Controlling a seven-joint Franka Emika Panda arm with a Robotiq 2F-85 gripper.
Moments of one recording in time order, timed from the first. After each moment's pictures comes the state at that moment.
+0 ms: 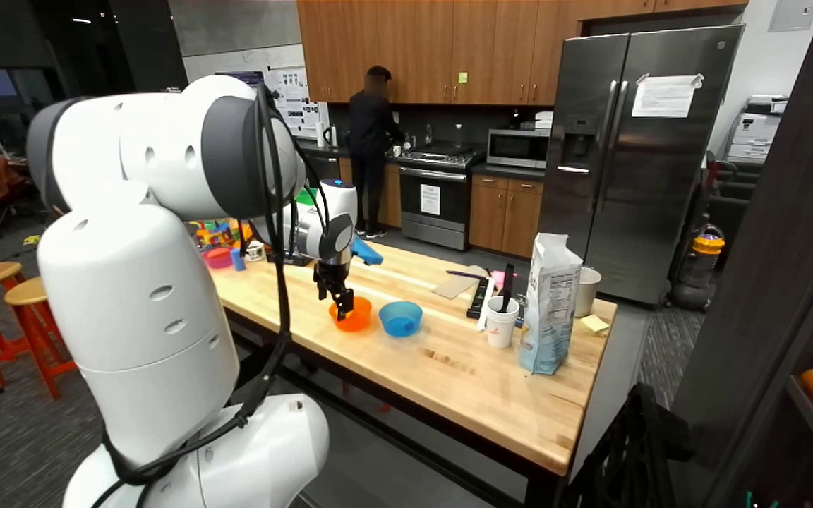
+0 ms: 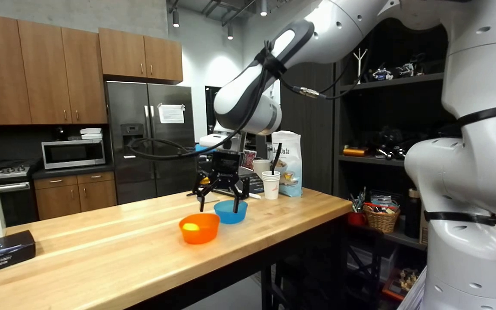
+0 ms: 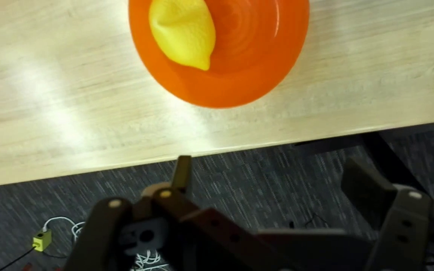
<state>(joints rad) 0.85 -0.05 -0.46 -2.37 0.25 2.43 -2.57</state>
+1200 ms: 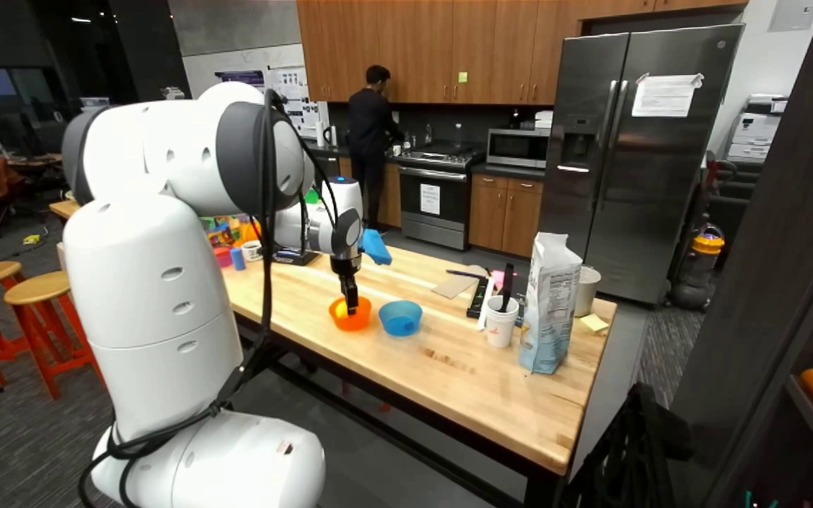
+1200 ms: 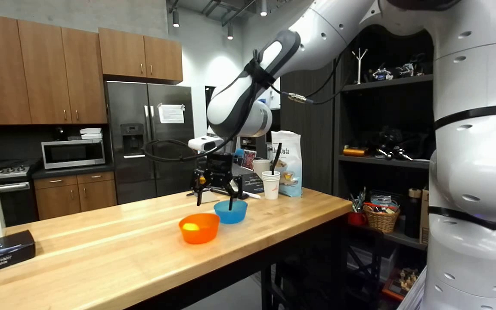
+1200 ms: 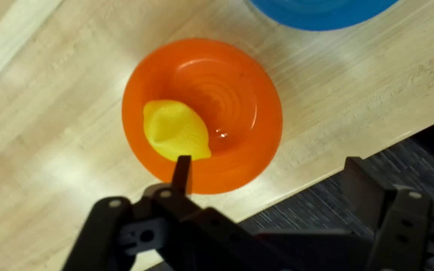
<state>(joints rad) 0.27 0.04 0.08 -2.27 0.13 2.45 -2.12</state>
